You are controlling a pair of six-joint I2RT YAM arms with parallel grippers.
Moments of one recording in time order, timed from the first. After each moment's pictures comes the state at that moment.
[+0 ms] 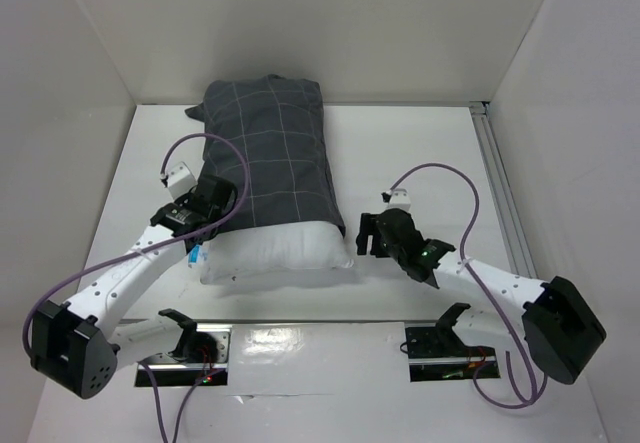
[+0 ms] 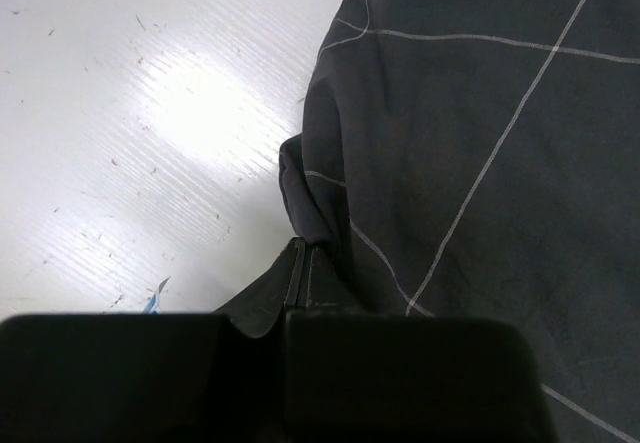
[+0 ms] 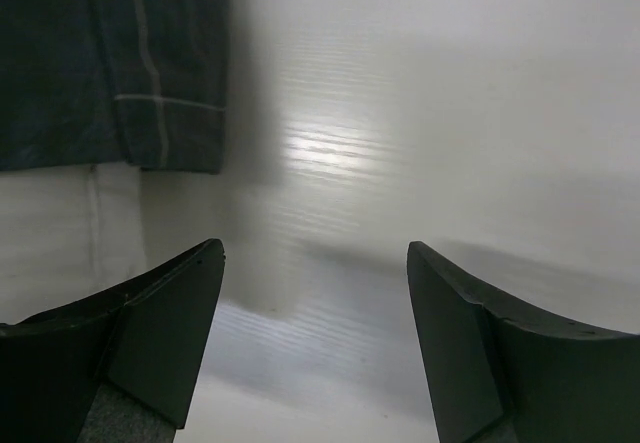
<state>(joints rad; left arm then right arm) -0.41 1.11 0.86 -0.75 -0.65 -0.95 0.70 1.10 0.48 -0.10 0.31 0.58</state>
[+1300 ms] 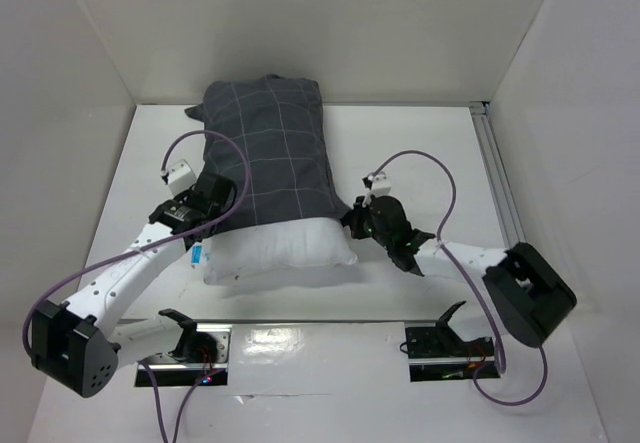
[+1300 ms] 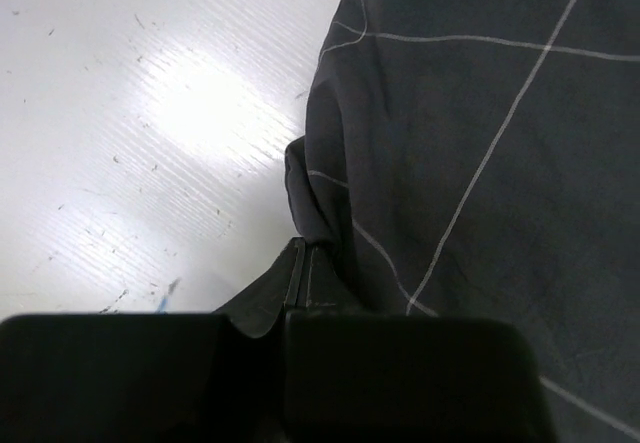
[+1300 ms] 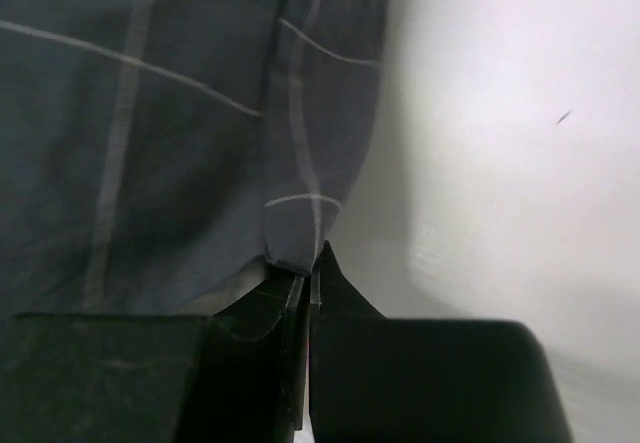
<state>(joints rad) -0.41 1.12 0.89 -0.77 -0.64 -0.94 0.66 1.38 0.50 0.41 0.14 0.42</state>
